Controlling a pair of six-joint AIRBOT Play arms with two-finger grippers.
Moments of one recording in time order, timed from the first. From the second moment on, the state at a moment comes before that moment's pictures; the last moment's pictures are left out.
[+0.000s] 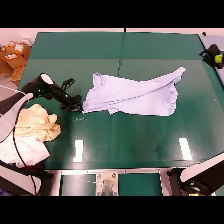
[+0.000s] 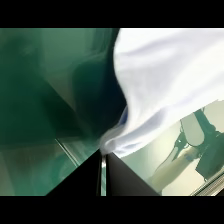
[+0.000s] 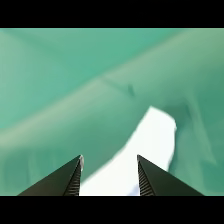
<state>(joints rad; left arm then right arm) -0.06 -1.72 1.23 0.91 -1.26 -1.34 -0.55 -1.91 2.03 -0.91 1.10 1.45</state>
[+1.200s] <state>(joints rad) -0.06 -1.72 1.23 0.85 -1.25 -1.26 -0.48 -1.47 0.93 -0.95 1.04 1.32</state>
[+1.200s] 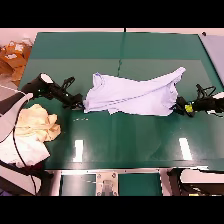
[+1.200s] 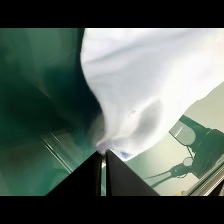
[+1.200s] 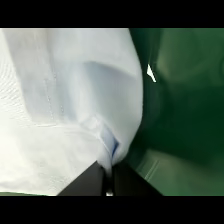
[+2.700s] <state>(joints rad) -0.06 -0.89 2.02 1.06 -1.06 -1.27 -0.70 -0.74 1.69 -0.61 0.95 1.47</state>
